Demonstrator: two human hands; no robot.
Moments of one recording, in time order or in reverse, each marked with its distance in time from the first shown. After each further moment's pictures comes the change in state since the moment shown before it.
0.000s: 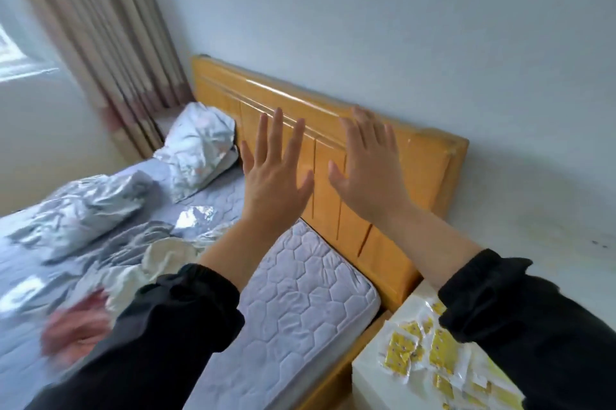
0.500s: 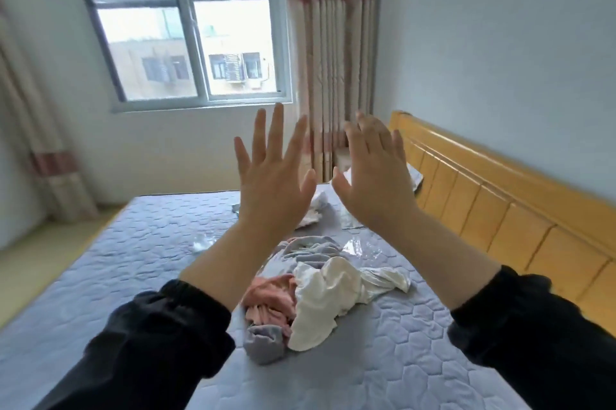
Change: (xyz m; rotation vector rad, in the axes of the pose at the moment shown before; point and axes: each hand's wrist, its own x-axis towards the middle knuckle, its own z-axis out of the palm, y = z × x) left_hand -0.160 -0.281 -0.313 0.559 0.268 -0.383; right_hand 0.068 -0.440 0.018 0.265 0.120 -0.457
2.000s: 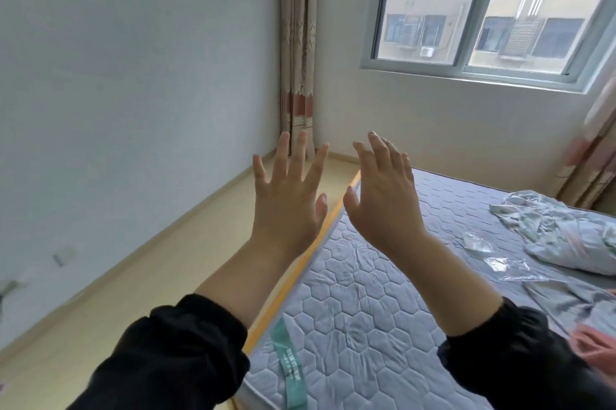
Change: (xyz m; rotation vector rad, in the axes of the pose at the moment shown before) left_hand -0.319 -0.924 -0.288 0.437 -0.193 -0.341; right_hand 0.099 -1.002 0.236 0.468 -0.258 -0.269
